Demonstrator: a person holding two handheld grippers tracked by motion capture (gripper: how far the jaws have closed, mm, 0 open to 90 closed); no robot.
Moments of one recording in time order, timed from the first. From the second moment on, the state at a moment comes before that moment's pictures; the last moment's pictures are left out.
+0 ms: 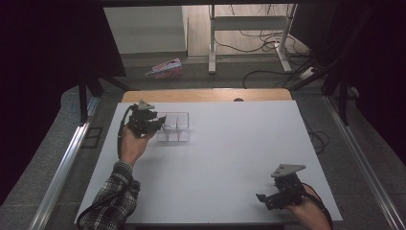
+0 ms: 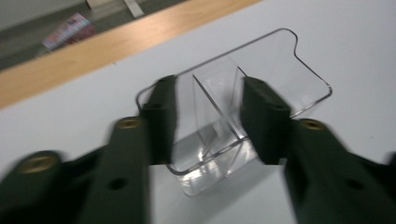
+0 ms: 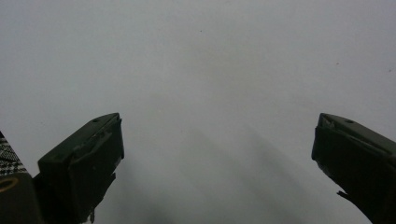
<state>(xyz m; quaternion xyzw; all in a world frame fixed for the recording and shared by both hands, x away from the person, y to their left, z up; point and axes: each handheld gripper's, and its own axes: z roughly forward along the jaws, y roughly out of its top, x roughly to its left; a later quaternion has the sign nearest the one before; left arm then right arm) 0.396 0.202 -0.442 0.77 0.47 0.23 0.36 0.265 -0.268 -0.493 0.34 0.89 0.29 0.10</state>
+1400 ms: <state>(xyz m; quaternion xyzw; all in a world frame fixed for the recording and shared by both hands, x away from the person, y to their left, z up) 0.342 0.213 -0.426 0.78 0.45 0.20 0.40 0.266 -0.268 -0.493 0.34 0.89 0.29 0.11</state>
